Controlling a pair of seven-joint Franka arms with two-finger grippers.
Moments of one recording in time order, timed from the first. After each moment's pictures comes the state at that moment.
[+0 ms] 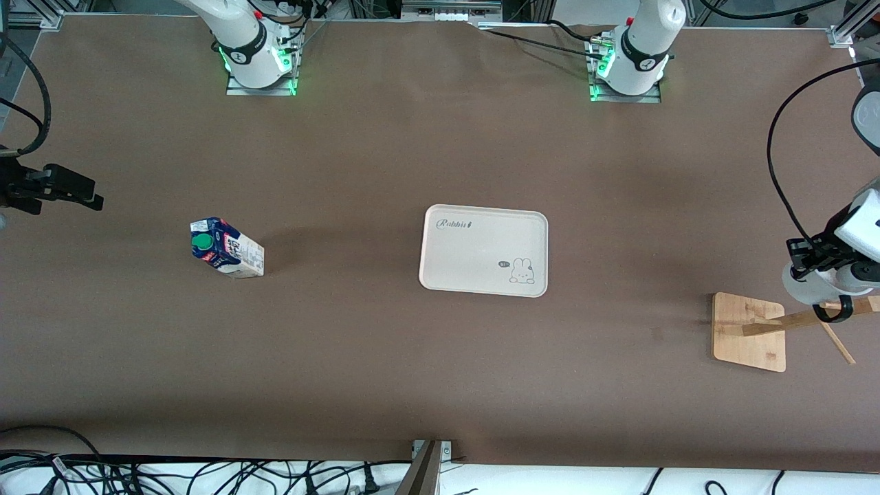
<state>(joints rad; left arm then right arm) -0.13 0.23 0.28 -1.65 -0.01 2.05 0.21 0.35 0.27 -0.47 -1.28 0.15 1.49 -0.18</state>
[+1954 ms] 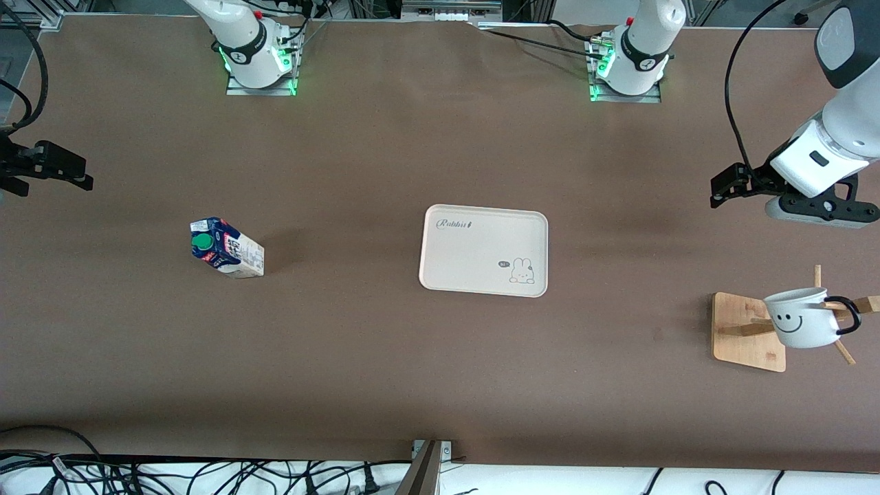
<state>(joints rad) -0.18 -0.01 0.16 -1.82 -0.01 1.84 0.09 -0.03 0.15 -0.02 -1.41 -0.01 1.52 -0.17</state>
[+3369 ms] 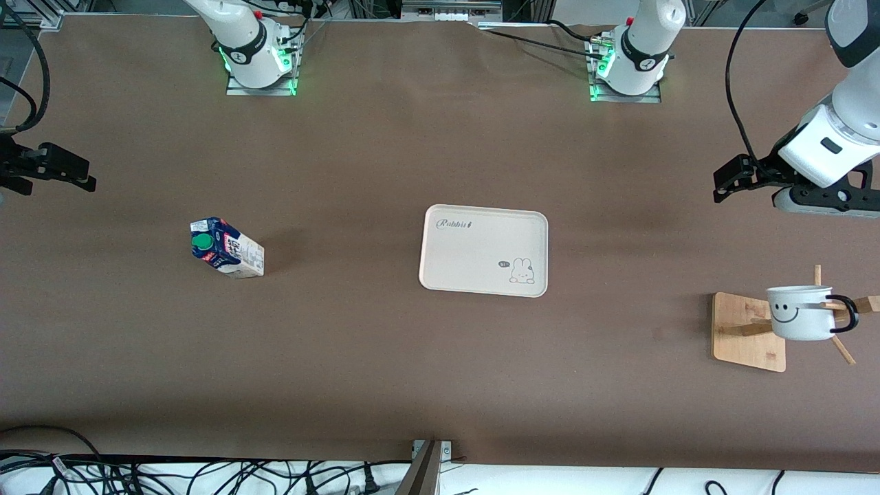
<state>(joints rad) -0.19 0.01 0.13 -1.72 -0.01 1.77 0.01 -0.03 0.15 -0.01 -1.41 -0.01 1.51 -0.12</state>
